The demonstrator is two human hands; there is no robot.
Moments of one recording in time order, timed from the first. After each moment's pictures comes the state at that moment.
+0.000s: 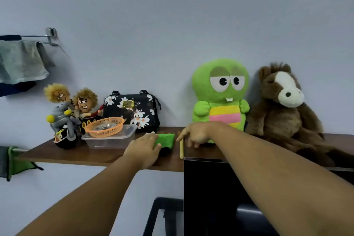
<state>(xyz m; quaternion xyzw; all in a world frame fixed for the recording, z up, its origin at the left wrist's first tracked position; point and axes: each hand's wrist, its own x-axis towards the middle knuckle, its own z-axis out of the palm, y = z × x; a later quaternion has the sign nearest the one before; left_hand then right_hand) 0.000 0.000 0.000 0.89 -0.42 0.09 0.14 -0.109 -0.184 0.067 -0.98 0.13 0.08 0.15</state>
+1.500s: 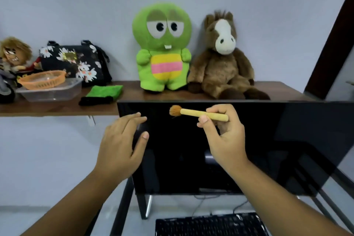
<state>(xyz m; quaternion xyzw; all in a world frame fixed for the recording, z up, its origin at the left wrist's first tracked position) -0.221 0.015 -0.056 0.75 -0.51 0.24 0.33 -0.400 -0.158 -0.041 -0.71 0.07 -0.56 0.42</state>
